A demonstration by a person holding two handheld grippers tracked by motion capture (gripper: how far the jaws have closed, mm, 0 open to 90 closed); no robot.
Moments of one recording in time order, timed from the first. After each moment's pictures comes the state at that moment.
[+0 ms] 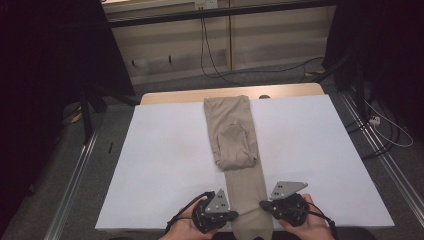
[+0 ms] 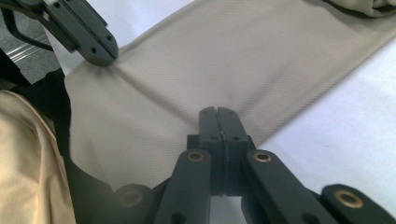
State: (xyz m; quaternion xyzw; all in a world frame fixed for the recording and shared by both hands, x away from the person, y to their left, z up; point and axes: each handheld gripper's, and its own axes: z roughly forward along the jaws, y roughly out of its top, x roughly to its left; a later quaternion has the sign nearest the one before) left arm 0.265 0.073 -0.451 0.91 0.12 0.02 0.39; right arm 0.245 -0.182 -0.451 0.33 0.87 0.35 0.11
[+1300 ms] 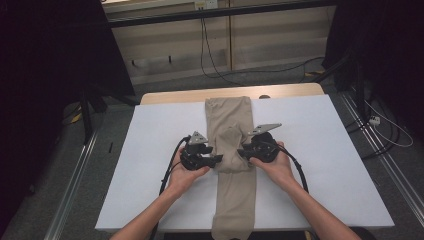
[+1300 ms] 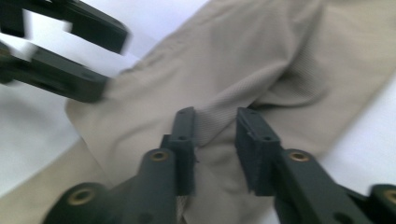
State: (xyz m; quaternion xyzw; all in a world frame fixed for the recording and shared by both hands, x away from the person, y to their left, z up) left arm 0.414 0.091 -0.436 0.85 0.31 0.10 0.42; right arm 0.403 -0.155 -0.434 0.40 0.81 0.40 0.13
